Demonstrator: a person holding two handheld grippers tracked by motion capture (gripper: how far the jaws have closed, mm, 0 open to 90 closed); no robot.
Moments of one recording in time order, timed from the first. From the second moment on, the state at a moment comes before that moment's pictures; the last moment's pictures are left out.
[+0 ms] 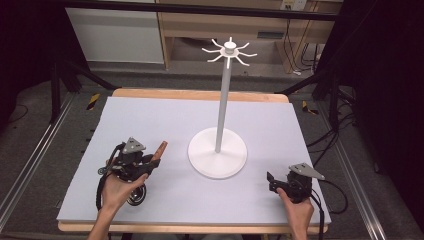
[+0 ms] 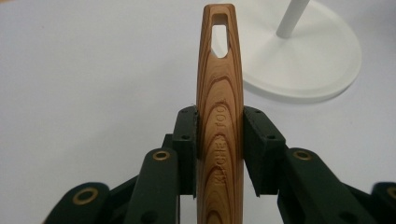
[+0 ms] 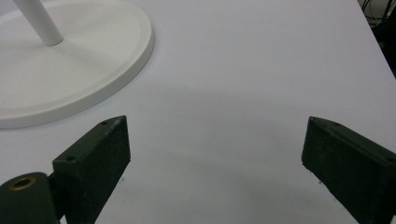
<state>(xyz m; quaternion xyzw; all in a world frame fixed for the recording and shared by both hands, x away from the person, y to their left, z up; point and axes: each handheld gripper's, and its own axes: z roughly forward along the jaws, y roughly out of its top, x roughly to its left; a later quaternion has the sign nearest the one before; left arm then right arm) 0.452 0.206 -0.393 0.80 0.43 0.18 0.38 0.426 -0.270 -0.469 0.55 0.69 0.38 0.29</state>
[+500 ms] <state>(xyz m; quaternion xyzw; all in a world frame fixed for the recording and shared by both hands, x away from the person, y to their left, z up) 0.439 0.211 -0.380 0.76 0.41 0.21 0.46 0.425 -0.270 -0.469 0.55 0.68 0.38 0.29</state>
